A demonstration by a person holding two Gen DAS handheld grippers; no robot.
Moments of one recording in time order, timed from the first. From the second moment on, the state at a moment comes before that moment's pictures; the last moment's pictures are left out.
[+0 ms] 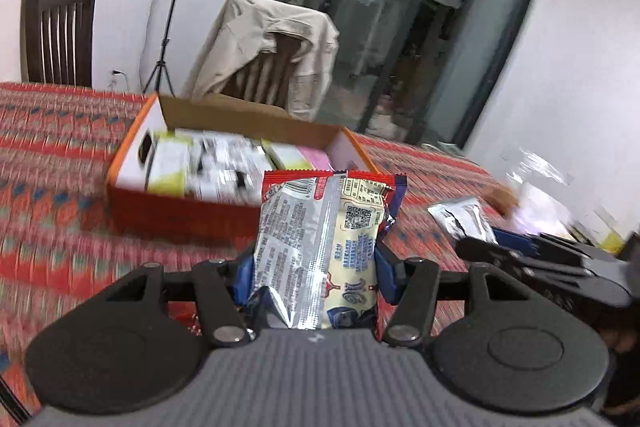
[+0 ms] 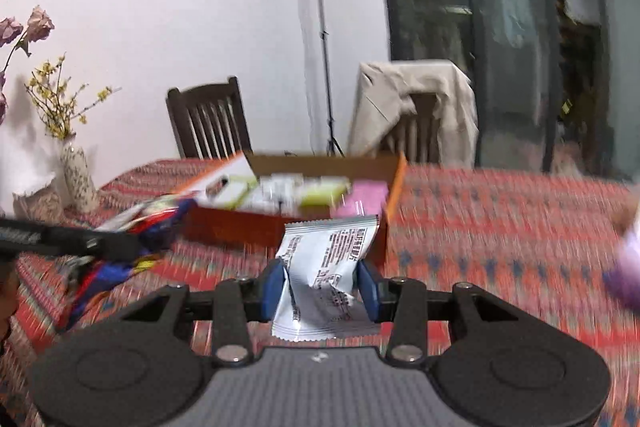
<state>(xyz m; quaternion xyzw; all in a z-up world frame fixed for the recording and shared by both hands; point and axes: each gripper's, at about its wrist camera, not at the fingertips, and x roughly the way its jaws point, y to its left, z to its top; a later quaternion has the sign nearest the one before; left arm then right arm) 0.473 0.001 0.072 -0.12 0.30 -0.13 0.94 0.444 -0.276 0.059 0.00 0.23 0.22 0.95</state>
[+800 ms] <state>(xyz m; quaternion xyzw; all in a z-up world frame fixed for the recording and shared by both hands) 0.706 -0.016 -0.001 -0.11 0.38 0.00 0.92 0.755 -0.163 -0.003 -0.12 0.40 0.18 0.89</state>
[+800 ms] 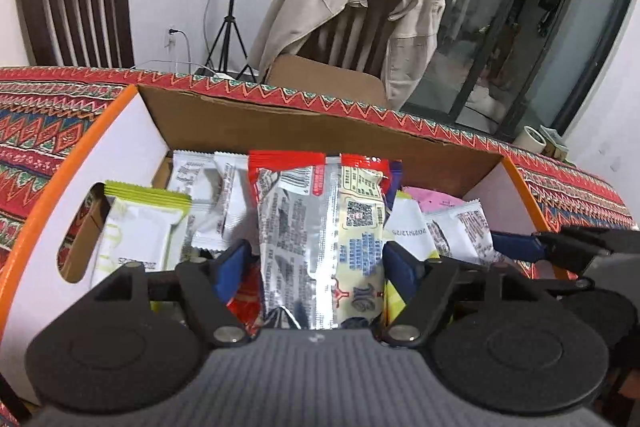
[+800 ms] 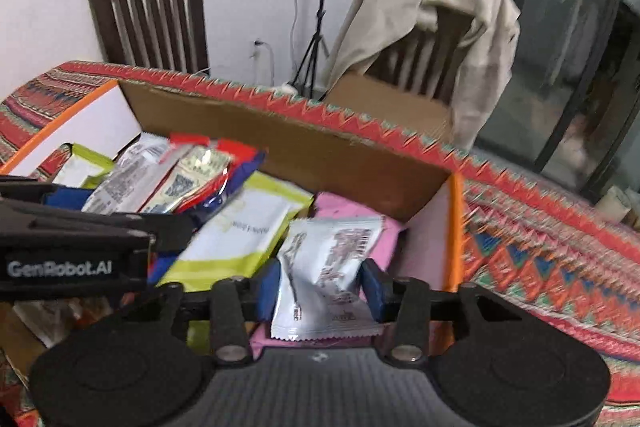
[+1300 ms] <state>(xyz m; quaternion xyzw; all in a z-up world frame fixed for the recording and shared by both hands) 0.683 -0.006 0.037 -0.10 0.37 0.01 0.92 0.749 -0.170 0.005 -0.11 0.39 0.17 0.90</state>
